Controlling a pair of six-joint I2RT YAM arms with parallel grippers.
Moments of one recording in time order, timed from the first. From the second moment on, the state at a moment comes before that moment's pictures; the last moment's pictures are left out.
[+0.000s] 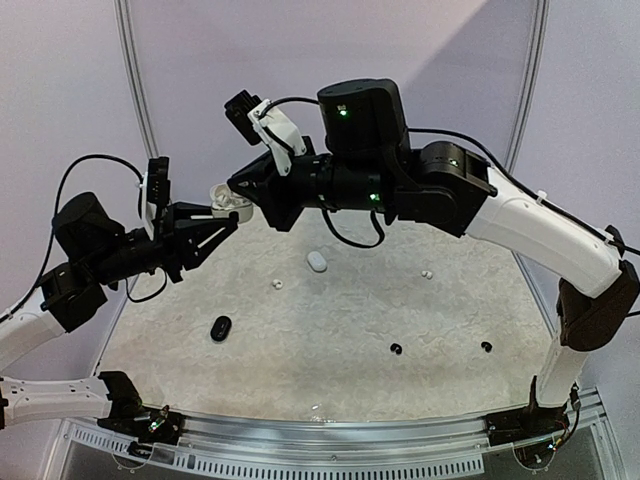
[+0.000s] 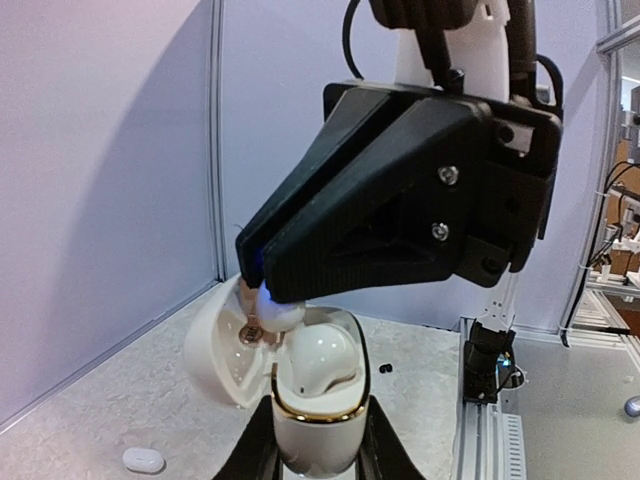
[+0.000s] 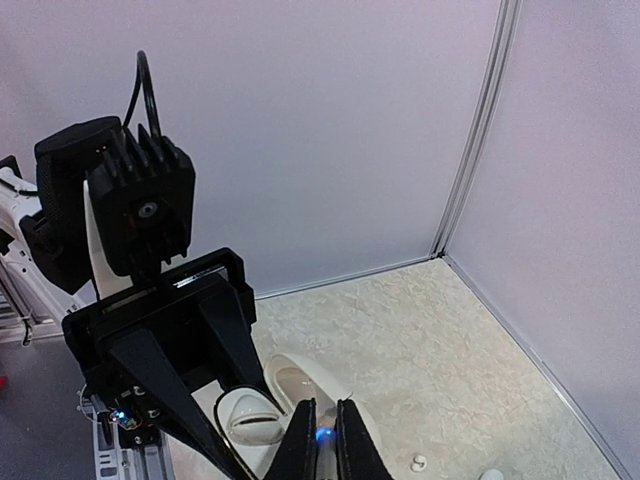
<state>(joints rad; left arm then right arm) -0.76 0.78 0.78 0.14 0.43 -0.11 1.26 1.86 2.14 -0.49 0.08 -0.06</state>
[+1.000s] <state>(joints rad) -0.74 0.74 0.74 0.14 0.30 -0.10 1.10 1.70 1.21 -0.18 0.18 0.35</state>
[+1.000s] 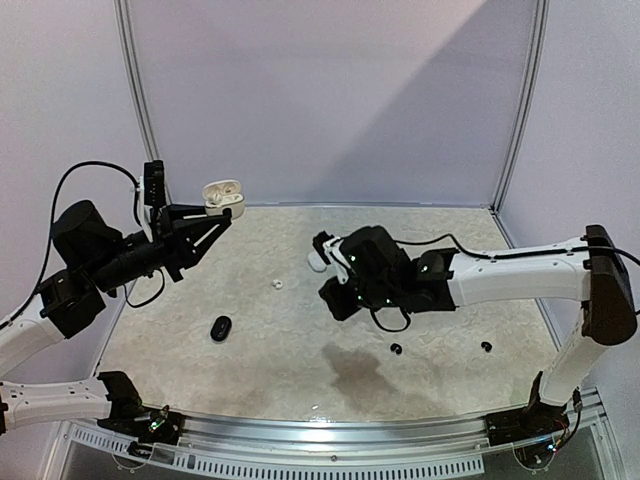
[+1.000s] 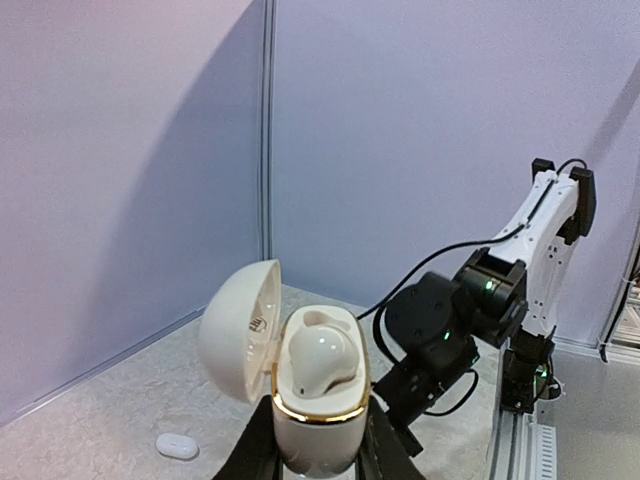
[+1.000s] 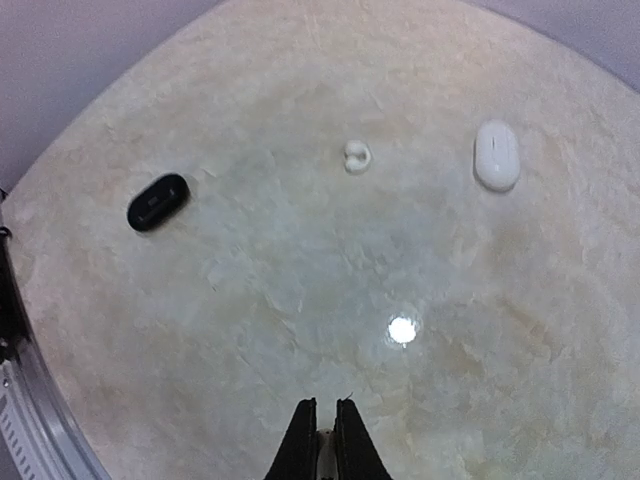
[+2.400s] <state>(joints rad) -0.74 0.74 0.74 0.14 0.30 -0.10 1.09 1.71 0.81 0.04 0.17 0.56</state>
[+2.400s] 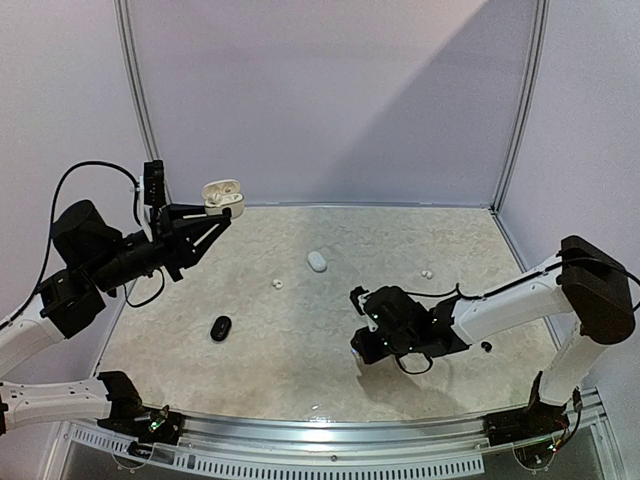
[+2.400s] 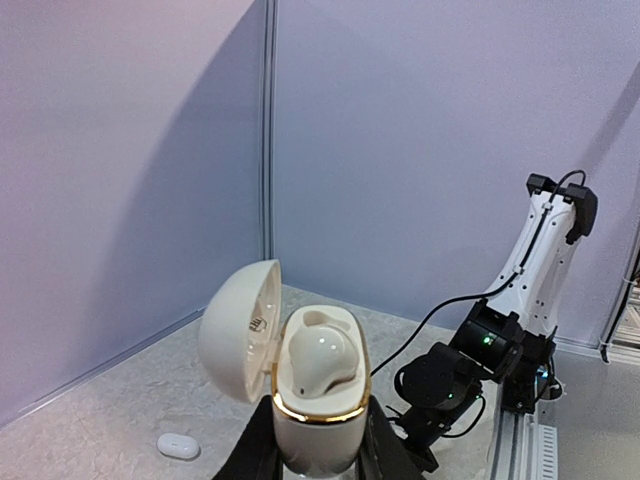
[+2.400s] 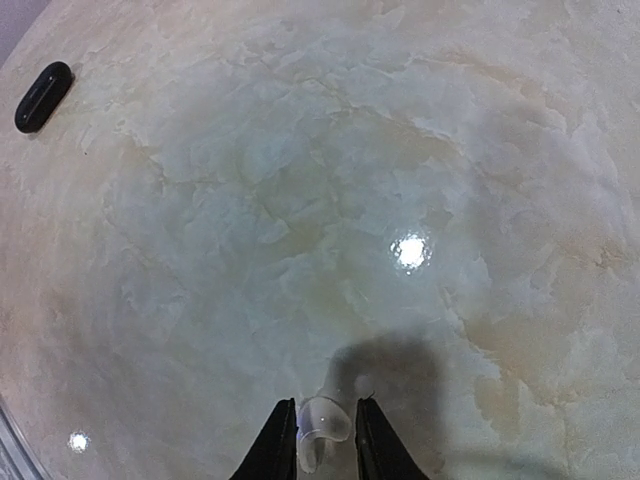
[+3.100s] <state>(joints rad) -0.74 0.74 0.74 0.14 0.31 -0.10 1.14 1.93 1.45 -0.64 0.29 0.56</state>
